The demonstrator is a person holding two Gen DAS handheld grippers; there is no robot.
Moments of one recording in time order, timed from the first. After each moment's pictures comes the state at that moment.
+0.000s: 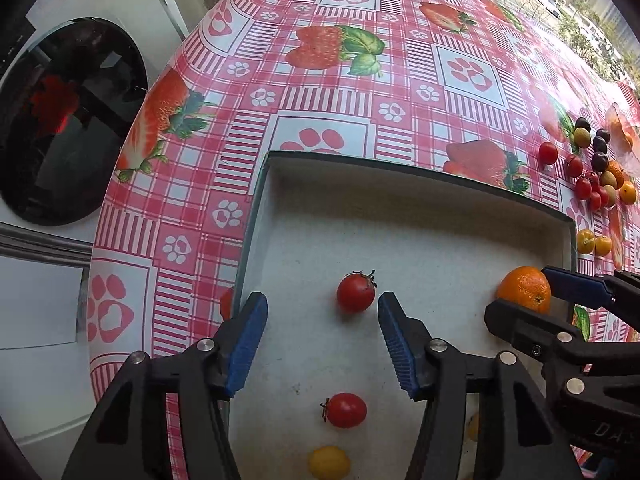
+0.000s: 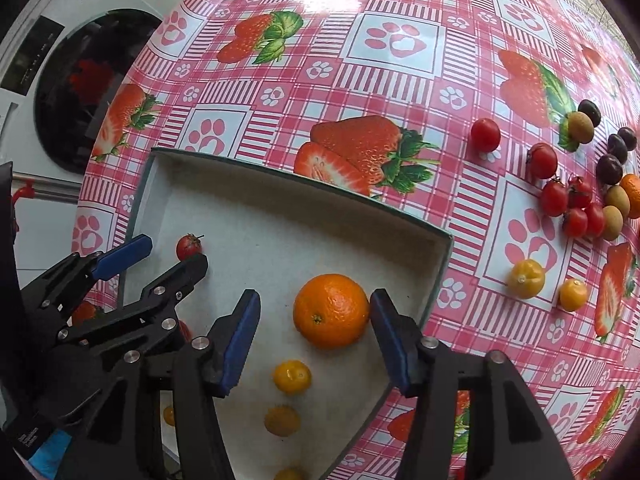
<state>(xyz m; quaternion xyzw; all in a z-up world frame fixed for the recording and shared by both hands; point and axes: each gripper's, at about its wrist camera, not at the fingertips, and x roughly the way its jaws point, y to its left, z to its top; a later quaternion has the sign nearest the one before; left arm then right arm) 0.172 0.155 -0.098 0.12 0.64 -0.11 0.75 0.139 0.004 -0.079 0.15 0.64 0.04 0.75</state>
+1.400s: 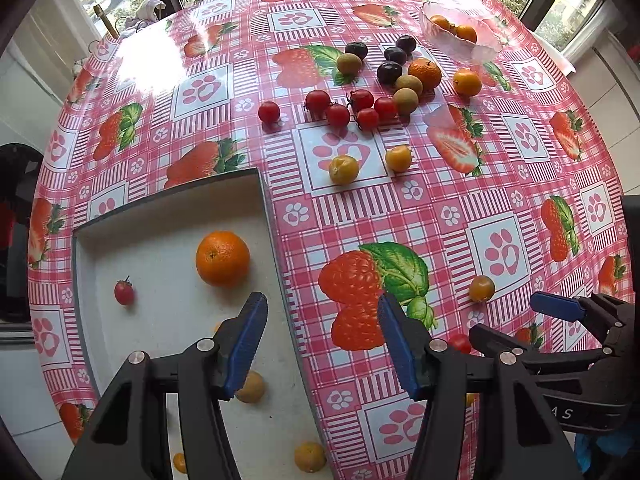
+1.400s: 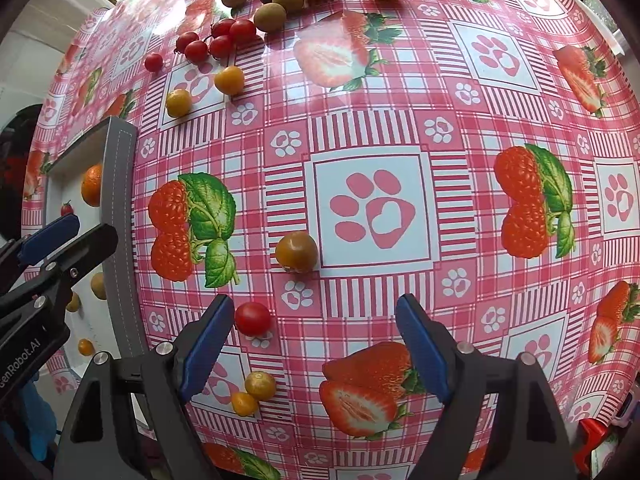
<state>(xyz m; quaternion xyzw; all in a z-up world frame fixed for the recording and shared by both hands) 0.066 -0.009 -0.053 0.21 0.60 -0.28 0.72 -0.054 -0.128 -0.087 0.26 0.64 -0.14 0.71</state>
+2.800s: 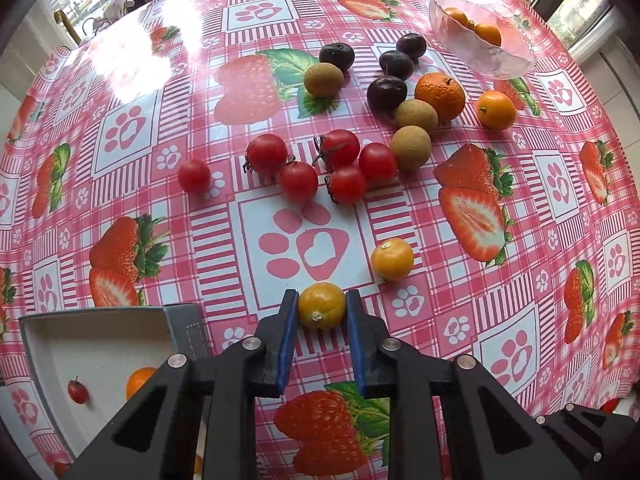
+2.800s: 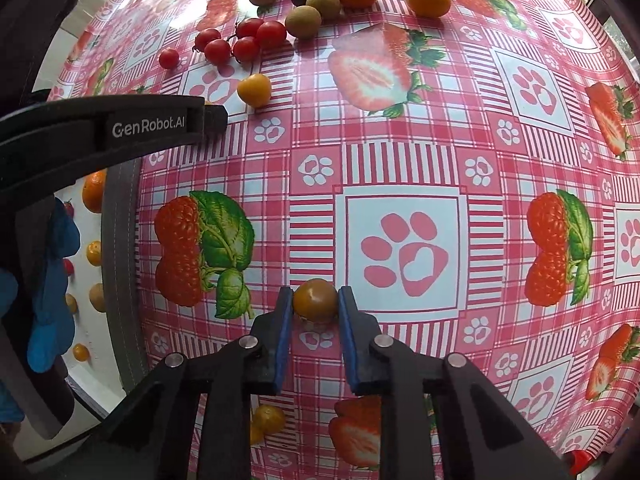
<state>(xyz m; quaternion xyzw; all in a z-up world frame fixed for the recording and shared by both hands) 0.119 -0.085 -0.106 0.20 0.62 -0.29 0.70 -0.024 -0.126 -0.103 0.25 0.63 -0.11 0.73</state>
